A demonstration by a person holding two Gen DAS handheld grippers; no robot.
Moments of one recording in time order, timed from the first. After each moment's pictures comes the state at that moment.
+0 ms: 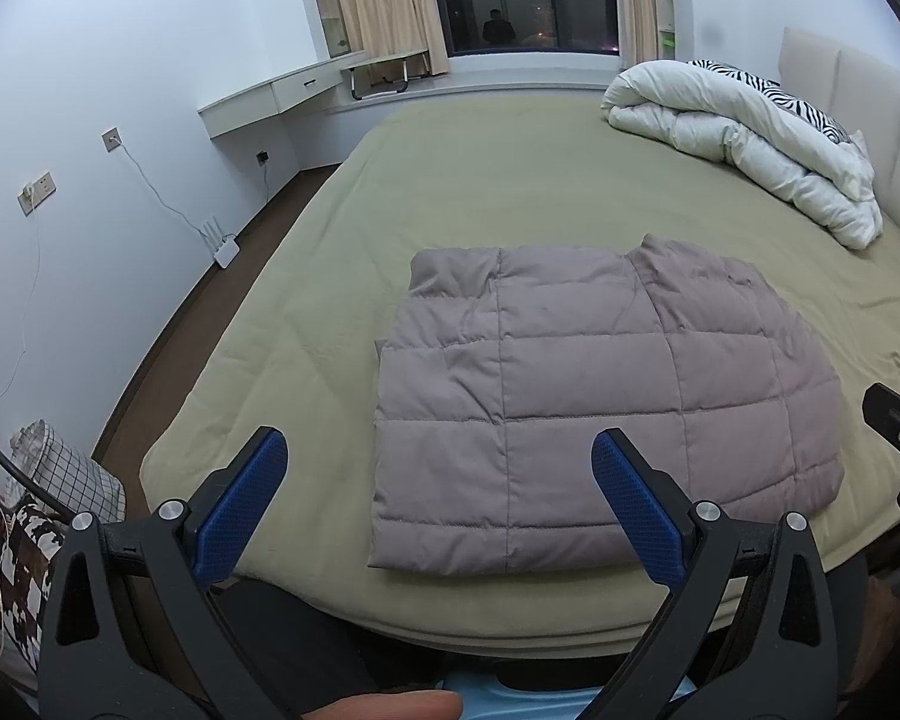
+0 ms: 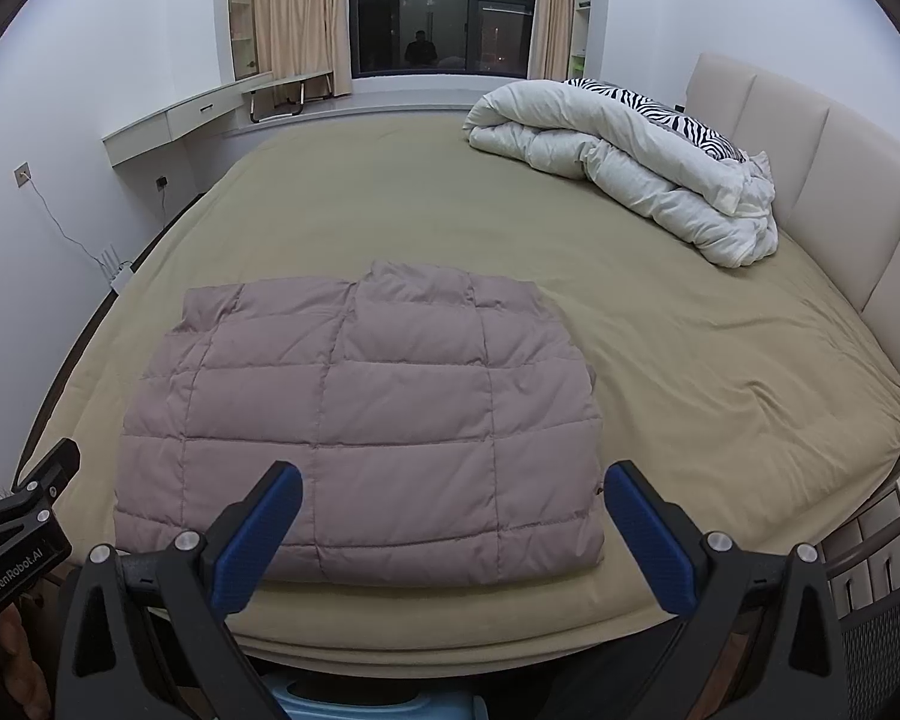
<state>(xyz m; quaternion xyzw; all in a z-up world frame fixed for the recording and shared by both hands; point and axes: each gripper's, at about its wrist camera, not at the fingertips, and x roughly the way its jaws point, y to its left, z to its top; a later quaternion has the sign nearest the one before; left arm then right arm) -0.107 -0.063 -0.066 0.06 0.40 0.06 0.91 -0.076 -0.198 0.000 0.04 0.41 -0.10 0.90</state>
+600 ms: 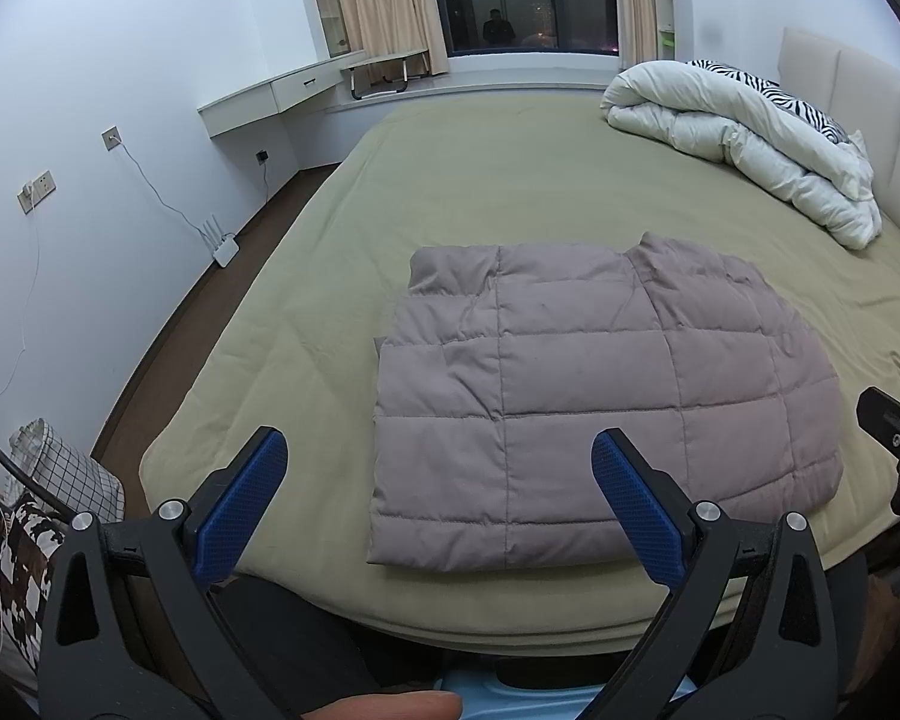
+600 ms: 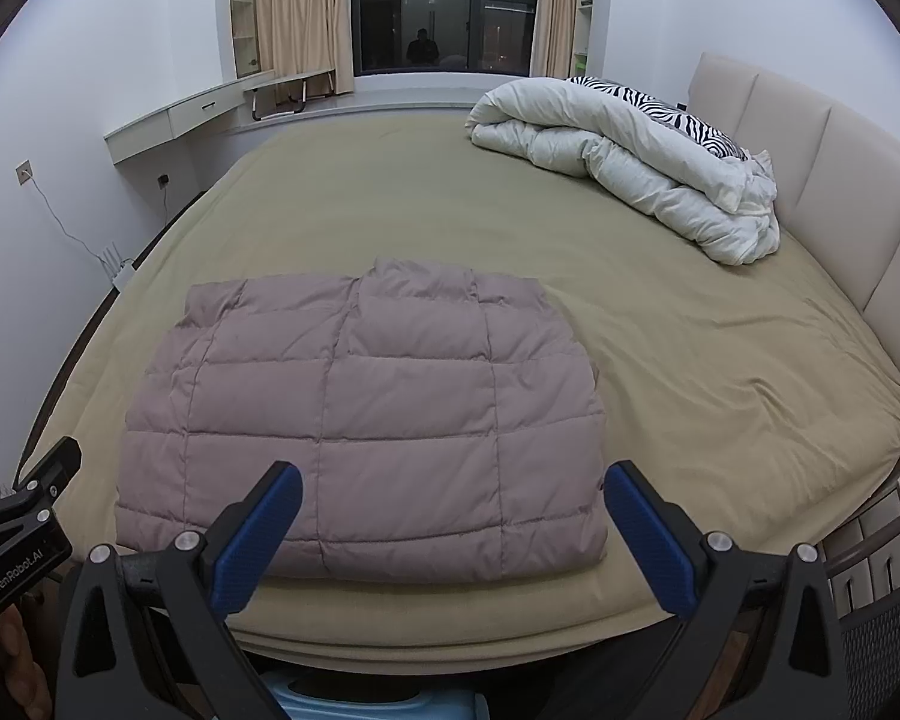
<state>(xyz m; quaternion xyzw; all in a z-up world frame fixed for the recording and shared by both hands) -0.106 -0.059 -0.068 0.06 0.40 0.06 0.91 -0.075 -0.198 -0.001 0.04 0.41 -0.09 0.90</state>
